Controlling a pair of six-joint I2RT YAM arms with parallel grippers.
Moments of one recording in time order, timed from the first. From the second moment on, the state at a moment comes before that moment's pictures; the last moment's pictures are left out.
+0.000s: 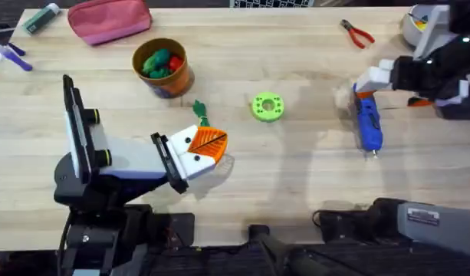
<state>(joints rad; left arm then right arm) -0.01 0.01 0.01 -0.11 1.07 0.00 -0.19 1.40 1.14 -1.09 0.09 0.08</state>
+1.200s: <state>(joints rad) -0.01 0.01 0.01 -0.11 1.07 0.00 -0.21 1.75 1.14 -0.94 0.08 -0.14</state>
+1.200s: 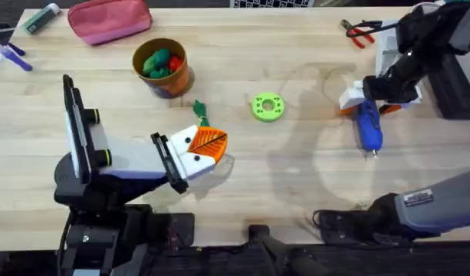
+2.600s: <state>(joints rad) -0.01 0.01 0.01 -0.11 1.07 0.00 0.21 1.31 1.30 -0.82 0.09 0.05</state>
